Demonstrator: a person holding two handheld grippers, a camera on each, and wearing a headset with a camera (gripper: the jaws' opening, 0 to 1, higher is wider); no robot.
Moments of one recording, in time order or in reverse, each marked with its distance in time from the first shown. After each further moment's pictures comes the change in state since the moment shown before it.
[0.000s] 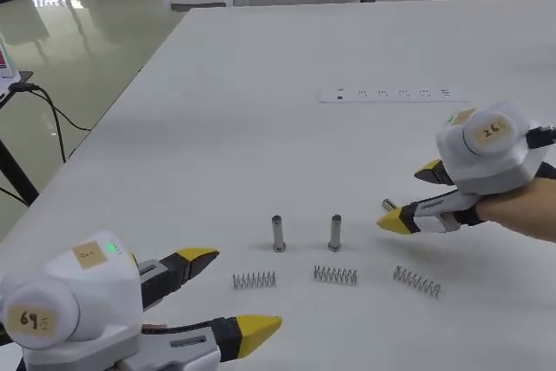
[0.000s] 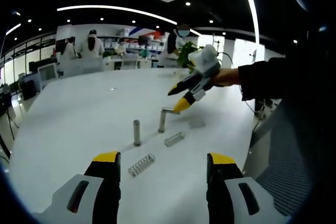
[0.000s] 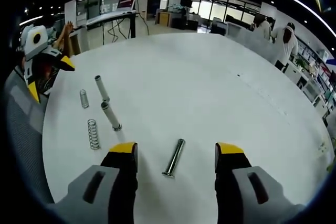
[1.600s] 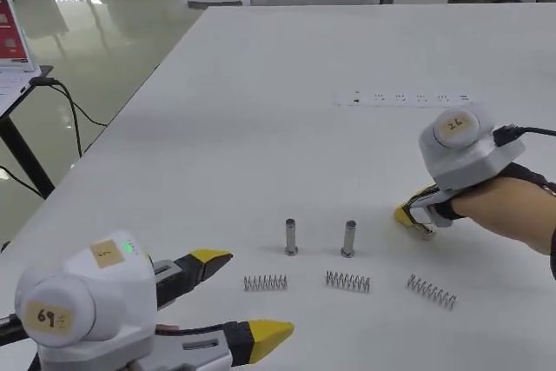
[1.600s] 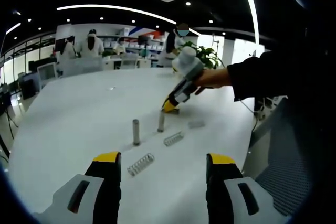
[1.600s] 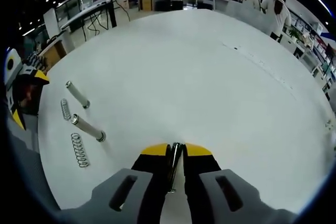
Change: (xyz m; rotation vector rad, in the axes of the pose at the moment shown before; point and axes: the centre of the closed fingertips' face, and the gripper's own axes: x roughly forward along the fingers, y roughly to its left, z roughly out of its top) left arm 0.001 -0.001 0.000 -0.003 0.003 -0.005; right arm 0.031 -0.007 -0.013 0.162 0.163 -0.026
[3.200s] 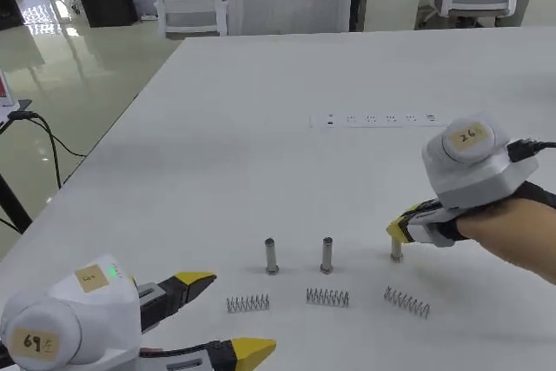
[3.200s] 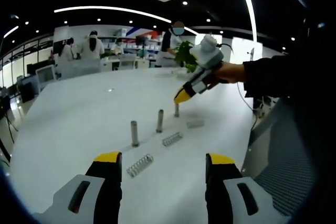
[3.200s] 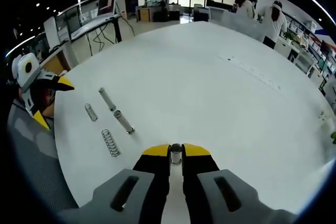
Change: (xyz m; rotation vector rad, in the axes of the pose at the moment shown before) left arm -0.002 -0.003 0.001 0.023 0.001 -0.009; right arm -0.058 0.026 -0.004 0.038 -0.091 -0.005
